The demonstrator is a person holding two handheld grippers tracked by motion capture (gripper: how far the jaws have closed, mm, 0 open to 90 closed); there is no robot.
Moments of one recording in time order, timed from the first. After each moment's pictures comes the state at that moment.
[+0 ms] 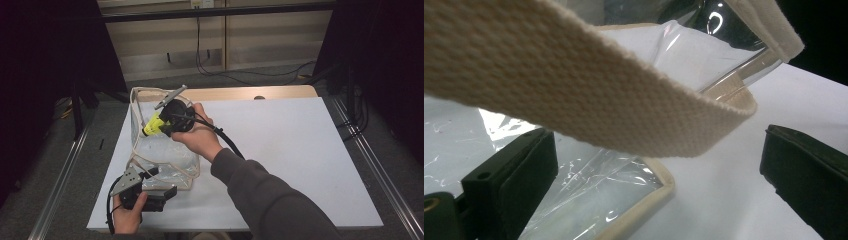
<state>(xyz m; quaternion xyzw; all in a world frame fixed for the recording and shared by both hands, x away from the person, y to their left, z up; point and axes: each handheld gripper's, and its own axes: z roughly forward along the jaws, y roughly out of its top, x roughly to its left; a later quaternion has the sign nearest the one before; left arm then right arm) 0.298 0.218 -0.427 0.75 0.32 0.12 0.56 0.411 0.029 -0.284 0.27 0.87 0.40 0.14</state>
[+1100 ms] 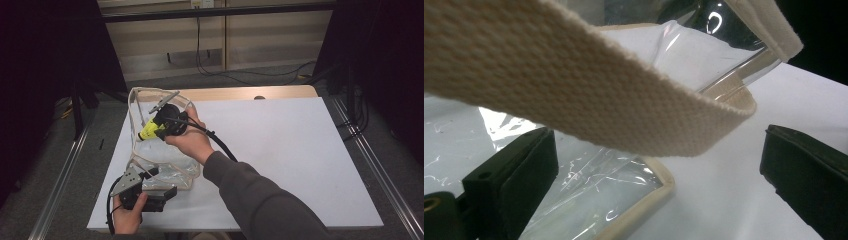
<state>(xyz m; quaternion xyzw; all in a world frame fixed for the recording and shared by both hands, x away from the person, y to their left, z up) 0.297 0.218 -0.428 0.75 0.32 0.12 0.56 0.416 0.047 -0.301 0.28 0.87 0.39 0.12</state>
